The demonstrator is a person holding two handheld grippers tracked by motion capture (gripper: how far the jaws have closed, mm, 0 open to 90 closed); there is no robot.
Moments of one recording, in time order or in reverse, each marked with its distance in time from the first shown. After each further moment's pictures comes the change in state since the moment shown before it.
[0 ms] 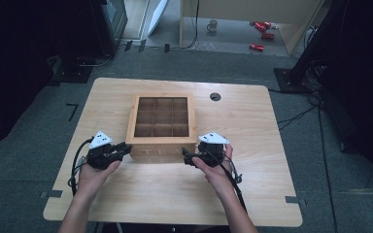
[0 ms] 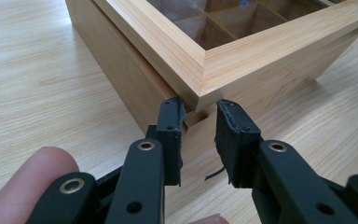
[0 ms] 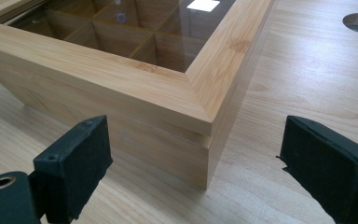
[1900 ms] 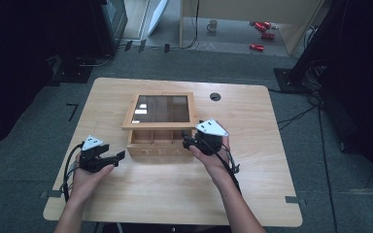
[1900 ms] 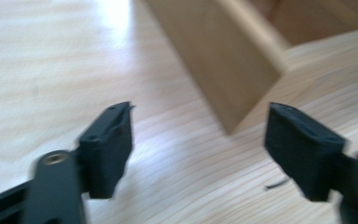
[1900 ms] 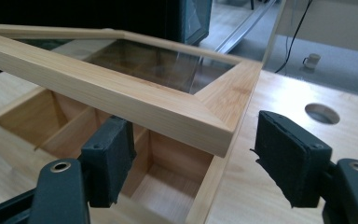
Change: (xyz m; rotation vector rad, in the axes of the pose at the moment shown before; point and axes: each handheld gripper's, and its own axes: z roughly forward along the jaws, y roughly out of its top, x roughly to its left) left arm 0.027 -0.031 0.000 0.077 0.147 -0.121; right arm 0.008 0.044 -0.008 -0.200 -0.054 -0.098
